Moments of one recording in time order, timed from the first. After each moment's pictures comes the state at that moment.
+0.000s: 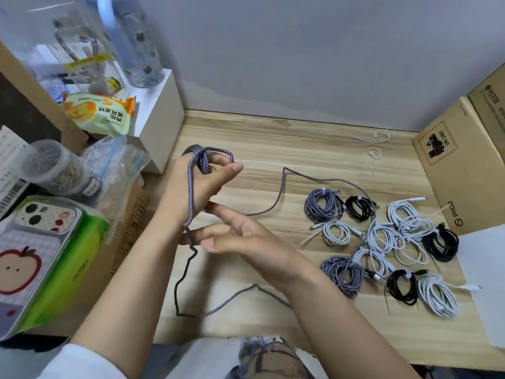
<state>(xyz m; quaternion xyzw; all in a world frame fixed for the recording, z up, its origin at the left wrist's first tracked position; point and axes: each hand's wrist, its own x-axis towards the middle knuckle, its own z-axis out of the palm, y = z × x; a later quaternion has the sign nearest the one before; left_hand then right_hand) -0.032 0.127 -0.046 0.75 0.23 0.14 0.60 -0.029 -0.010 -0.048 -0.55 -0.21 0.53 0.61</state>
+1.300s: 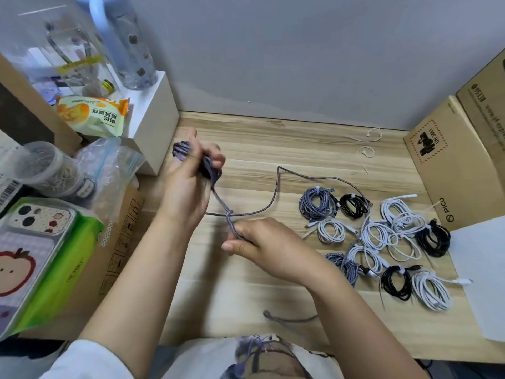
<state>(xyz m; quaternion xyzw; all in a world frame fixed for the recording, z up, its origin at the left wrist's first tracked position) -0.020 0.121 -0.060 0.46 0.17 0.21 0.85 -0.016 -0.035 -0.053 -0.81 -0.41 0.30 0.30</state>
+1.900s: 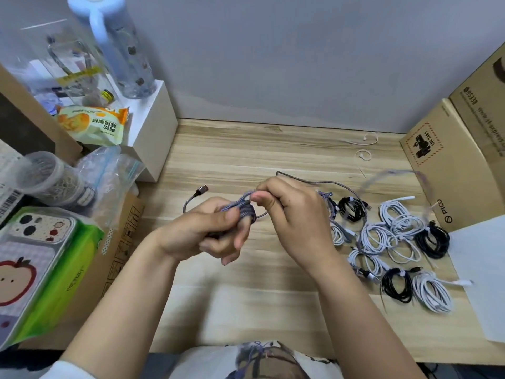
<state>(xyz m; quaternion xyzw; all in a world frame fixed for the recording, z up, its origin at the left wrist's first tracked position) -0.054 0.117 -0.053 0.50 -0.13 -0.26 0.81 0.004 -0.044 -0.042 -0.84 -0.34 -0.09 0.42</state>
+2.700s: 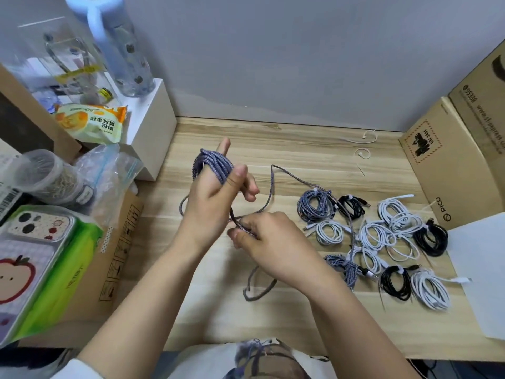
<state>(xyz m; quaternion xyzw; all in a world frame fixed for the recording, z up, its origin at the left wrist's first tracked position) -0.034 0.089 -0.050 0.74 0.03 0.17 0.65 -0.022 -0.035 -0.034 -0.87 -0.31 0.24 0.29</state>
